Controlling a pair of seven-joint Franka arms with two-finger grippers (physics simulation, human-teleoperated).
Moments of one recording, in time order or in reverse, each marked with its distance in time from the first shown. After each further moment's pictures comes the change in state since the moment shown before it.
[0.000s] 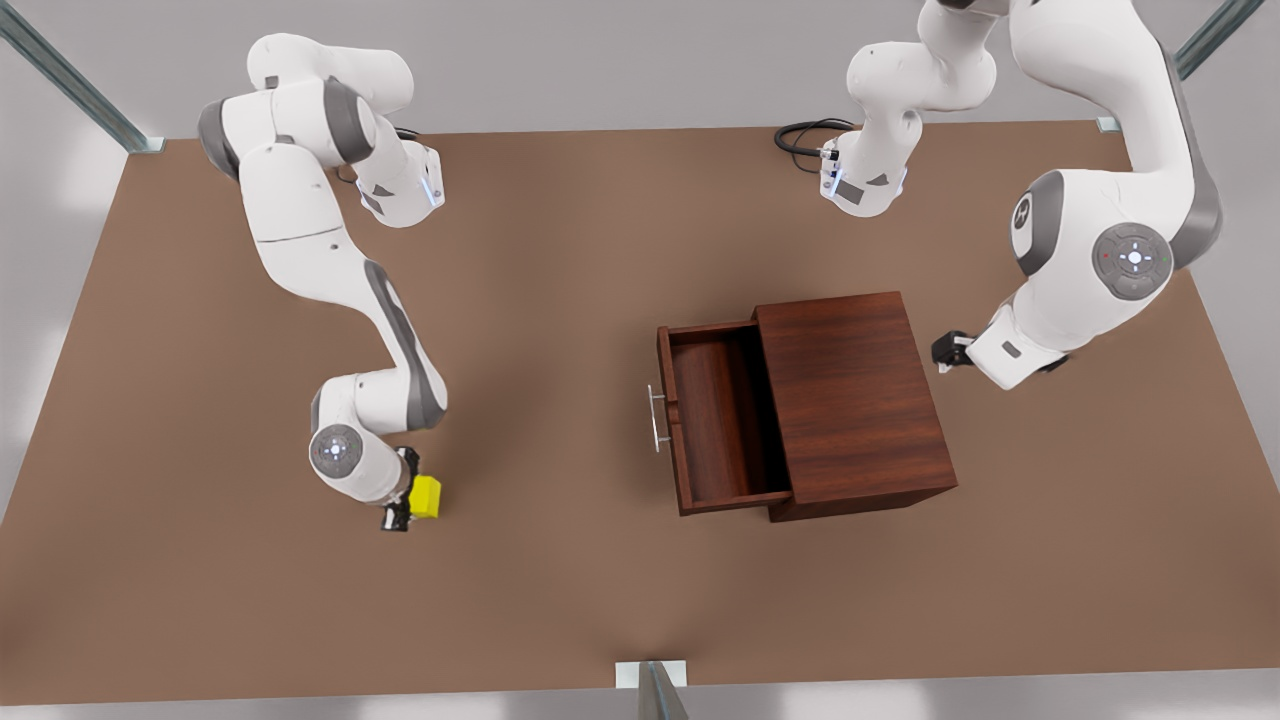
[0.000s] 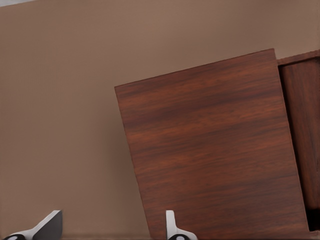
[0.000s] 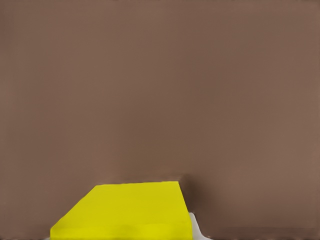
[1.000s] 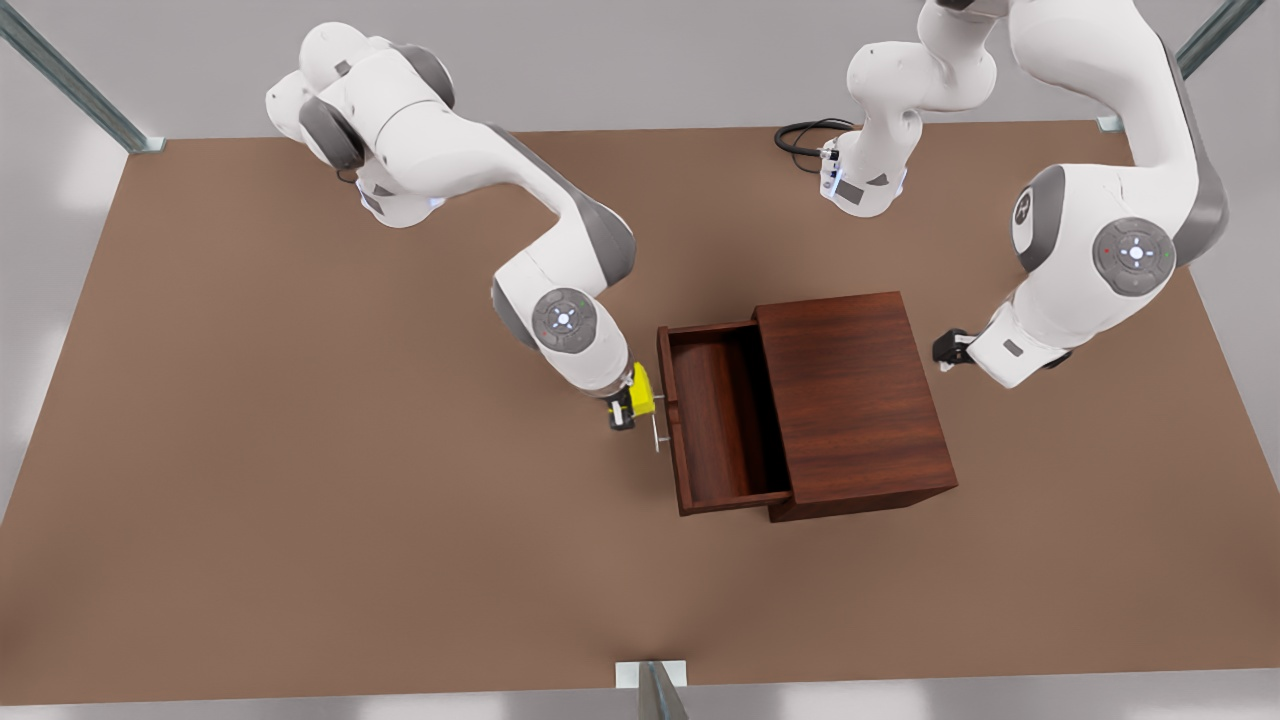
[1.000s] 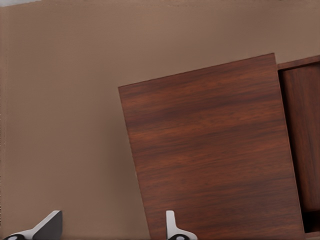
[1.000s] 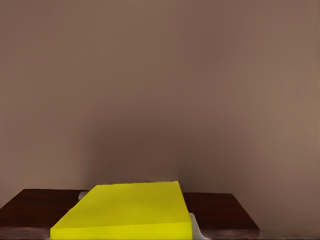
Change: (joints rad) left arm 0.000 0.011 0.008 0.041 0.009 -0.027 -0.031; right arm 0.434 0.059 0.083 0.652 0.166 -0.585 0.279
